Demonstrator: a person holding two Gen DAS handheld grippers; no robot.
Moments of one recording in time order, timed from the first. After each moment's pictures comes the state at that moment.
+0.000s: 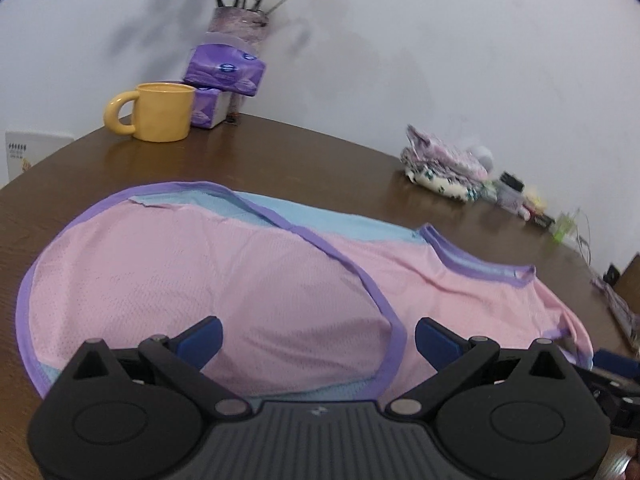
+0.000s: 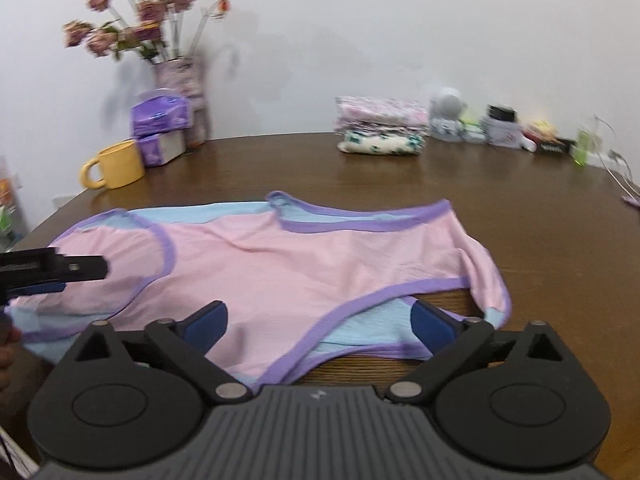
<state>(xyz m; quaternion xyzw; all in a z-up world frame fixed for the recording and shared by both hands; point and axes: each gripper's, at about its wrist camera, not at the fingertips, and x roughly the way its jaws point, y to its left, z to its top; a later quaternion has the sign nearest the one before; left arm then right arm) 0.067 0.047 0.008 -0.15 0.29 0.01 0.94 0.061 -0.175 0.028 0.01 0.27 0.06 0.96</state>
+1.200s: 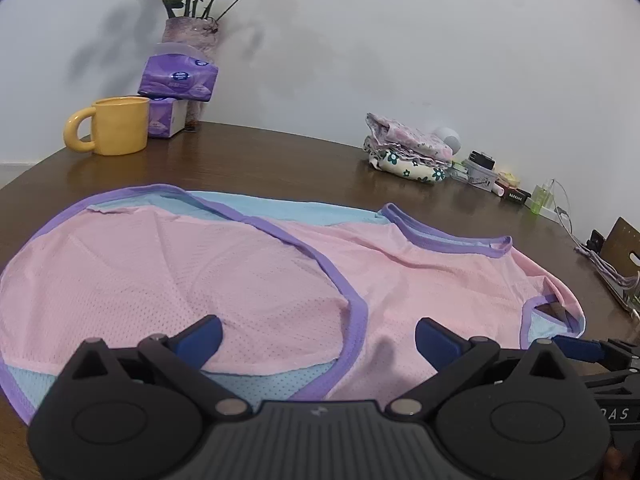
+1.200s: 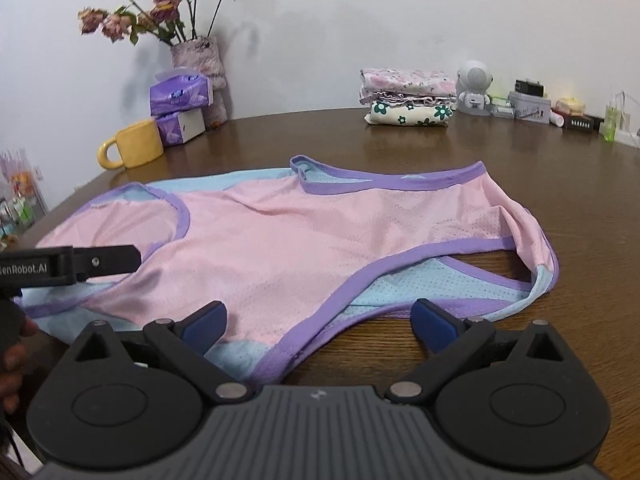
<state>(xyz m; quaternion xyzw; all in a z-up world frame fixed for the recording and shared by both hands) 0.074 0.014 -0.004 -0.11 0.28 -0.03 0.95 0.072 -0.172 -0.006 0.03 0.30 0.08 0.95</state>
